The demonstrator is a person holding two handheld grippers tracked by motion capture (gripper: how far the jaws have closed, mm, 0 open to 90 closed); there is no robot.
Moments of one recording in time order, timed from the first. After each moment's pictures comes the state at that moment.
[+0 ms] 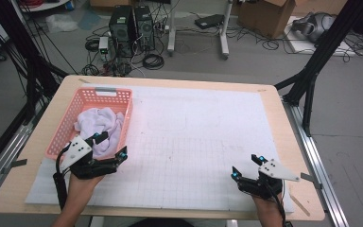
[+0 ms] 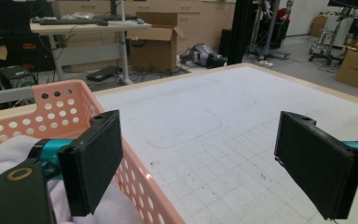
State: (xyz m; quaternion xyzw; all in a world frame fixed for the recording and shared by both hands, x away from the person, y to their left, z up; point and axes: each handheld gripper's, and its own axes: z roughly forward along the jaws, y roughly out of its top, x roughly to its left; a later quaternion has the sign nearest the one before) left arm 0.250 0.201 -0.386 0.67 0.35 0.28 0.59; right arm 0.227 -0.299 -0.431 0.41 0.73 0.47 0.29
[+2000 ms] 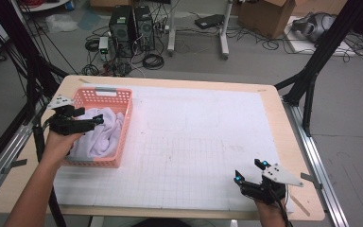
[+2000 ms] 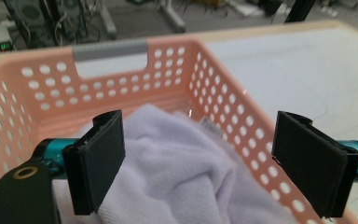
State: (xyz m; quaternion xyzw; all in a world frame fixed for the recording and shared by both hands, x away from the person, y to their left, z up) left arm 0.357 0.276 -0.359 0.71 0.49 0.23 0.46; right arm 0.215 -0.304 -0.432 0.43 0.72 0.46 0.29
